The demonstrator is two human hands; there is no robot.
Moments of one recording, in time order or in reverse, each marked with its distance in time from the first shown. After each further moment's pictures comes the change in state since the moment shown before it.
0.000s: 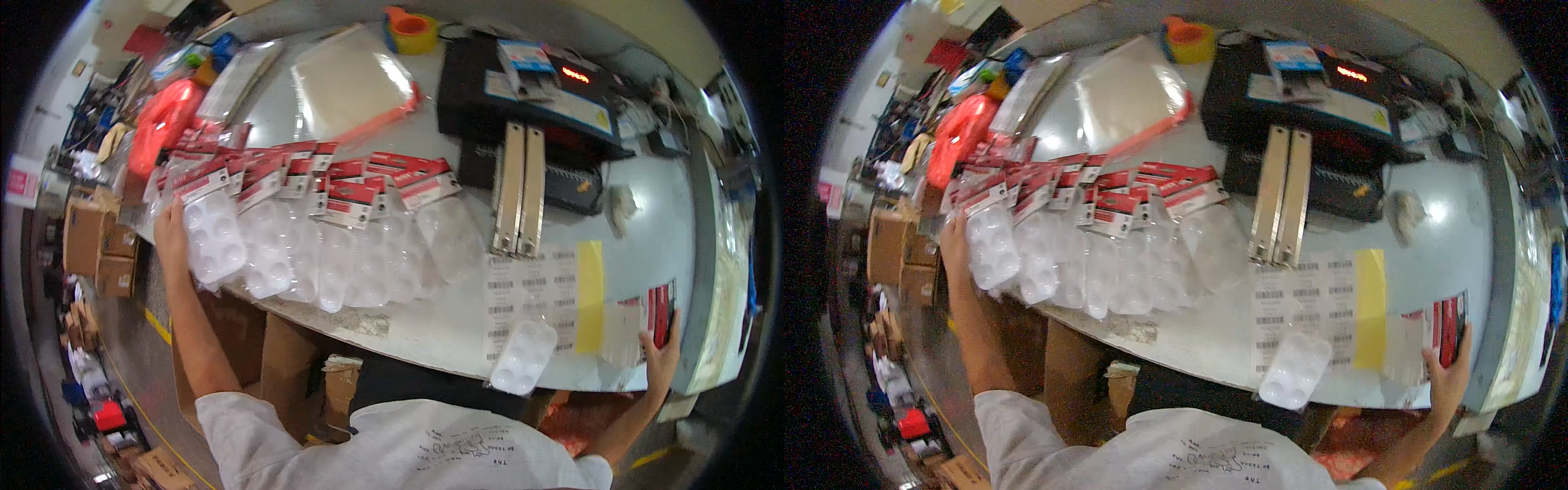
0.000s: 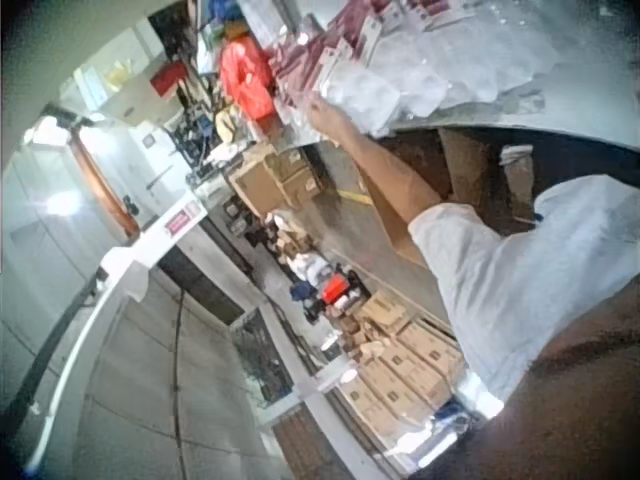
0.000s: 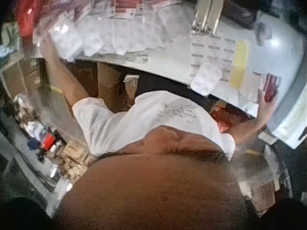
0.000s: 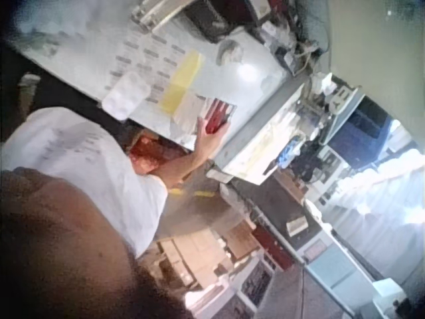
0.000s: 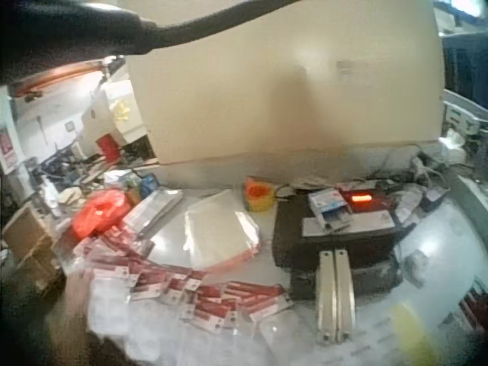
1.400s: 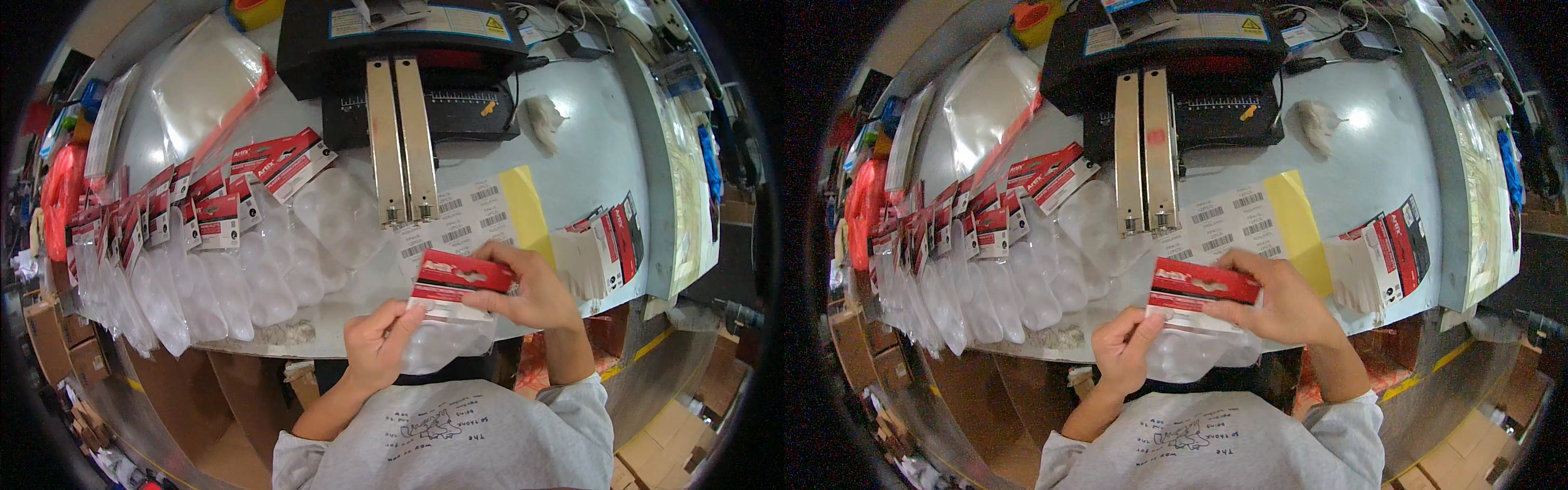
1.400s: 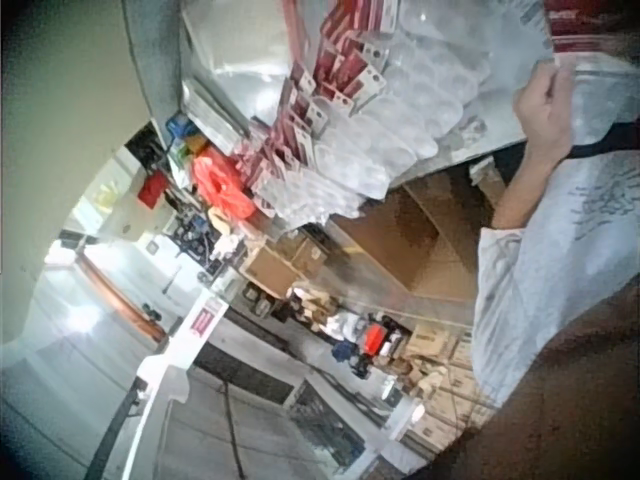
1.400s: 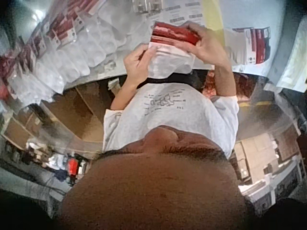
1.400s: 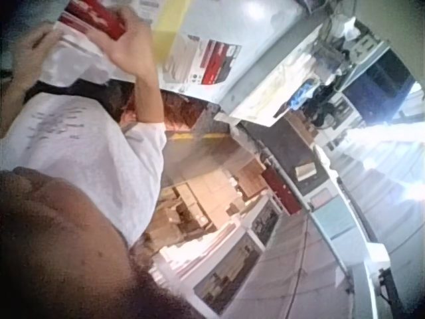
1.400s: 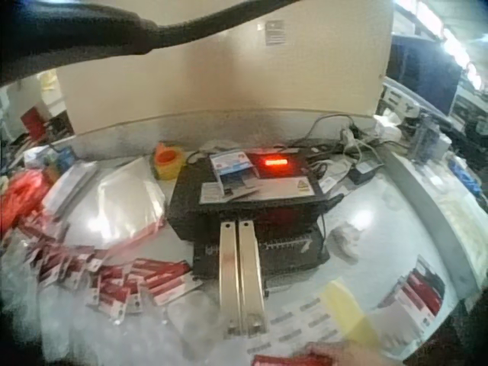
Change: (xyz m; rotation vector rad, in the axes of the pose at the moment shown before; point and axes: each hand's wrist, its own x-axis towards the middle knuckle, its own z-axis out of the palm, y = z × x) left_hand -0.297 0.215 0.115 -0.960 -0.903 0.070; right_hand 0.009 -0.168 0.100 0.508 -0.679 -0.118
